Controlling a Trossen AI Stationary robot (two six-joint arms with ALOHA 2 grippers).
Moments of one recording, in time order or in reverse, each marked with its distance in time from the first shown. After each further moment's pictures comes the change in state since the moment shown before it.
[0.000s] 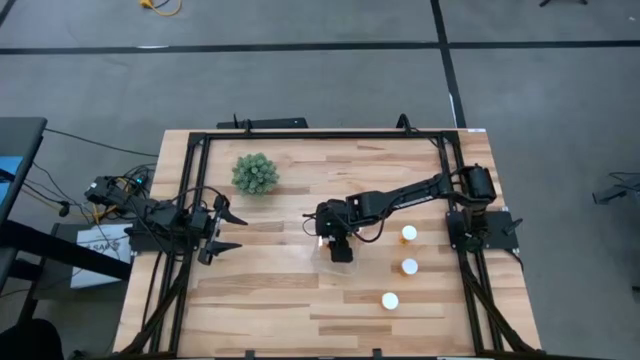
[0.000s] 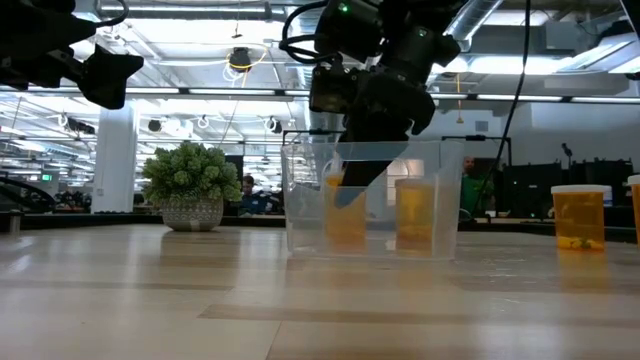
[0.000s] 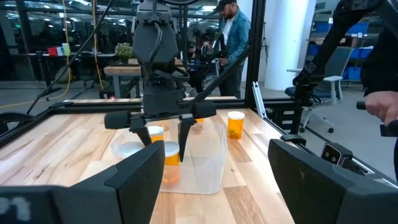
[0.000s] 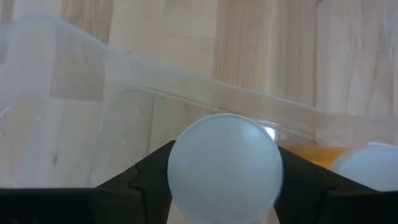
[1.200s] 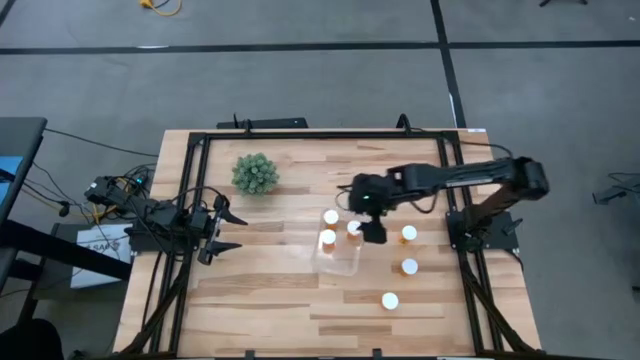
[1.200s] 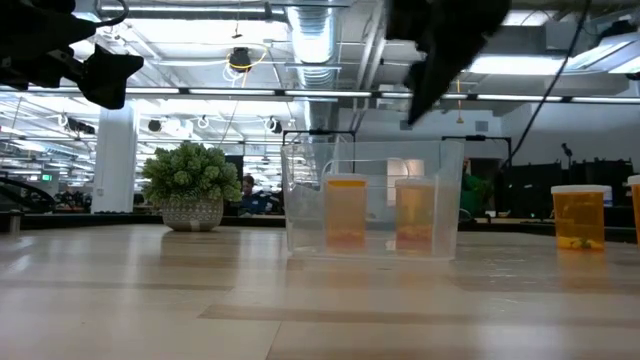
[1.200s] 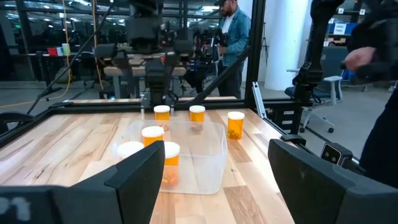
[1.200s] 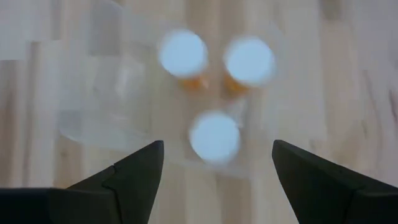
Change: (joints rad) left arm 0.000 0.000 0.000 0.000 0.000 0.000; right arm -0.064 -0.434 -0.087 -0.361 0.031 0.042
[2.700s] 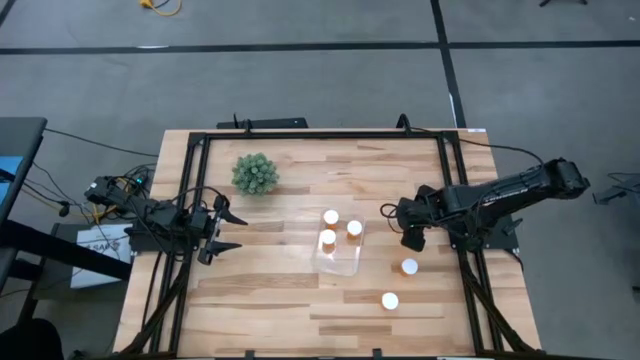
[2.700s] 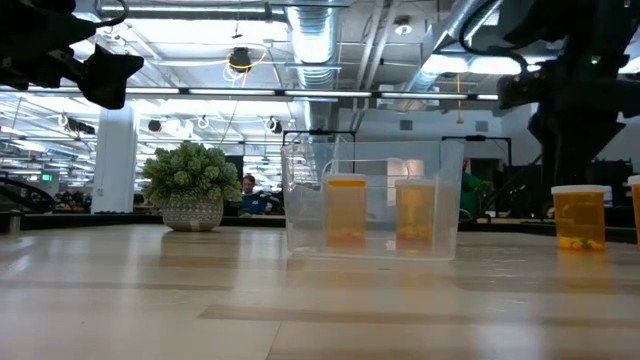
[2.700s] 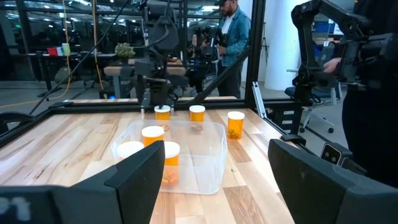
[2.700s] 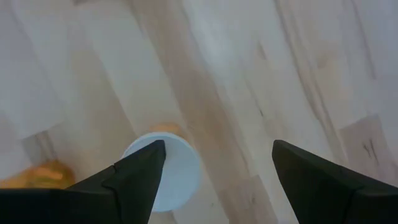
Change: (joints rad) left arm 0.000 0.000 0.000 0.000 0.000 0.000; right arm 0.161 -0.358 -0.516 -0.113 0.259 0.466
